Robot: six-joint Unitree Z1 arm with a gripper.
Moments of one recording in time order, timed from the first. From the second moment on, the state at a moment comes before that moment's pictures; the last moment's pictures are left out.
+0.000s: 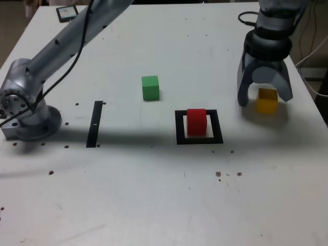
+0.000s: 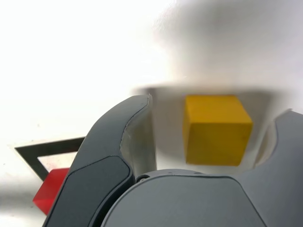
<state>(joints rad) 0.07 2.47 -2.30 1.45 0.06 0.25</state>
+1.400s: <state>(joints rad) 0.06 2.33 -2.25 1.46 0.06 0.29</state>
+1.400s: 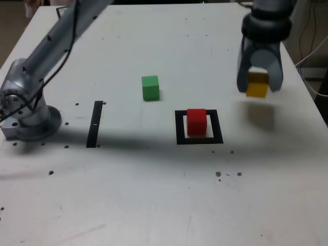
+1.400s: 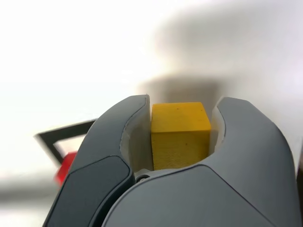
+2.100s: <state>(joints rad) -0.07 1.93 -1.70 1.32 0.06 0.02</state>
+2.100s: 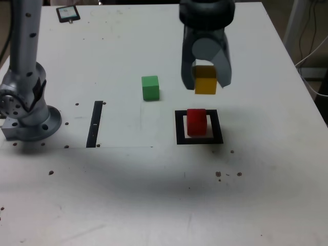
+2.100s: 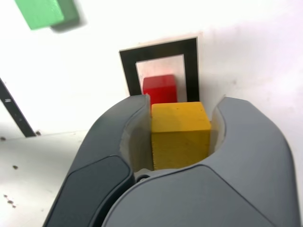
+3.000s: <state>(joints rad) -0.05 1.95 -1.52 1.20 -0.01 -0.01</state>
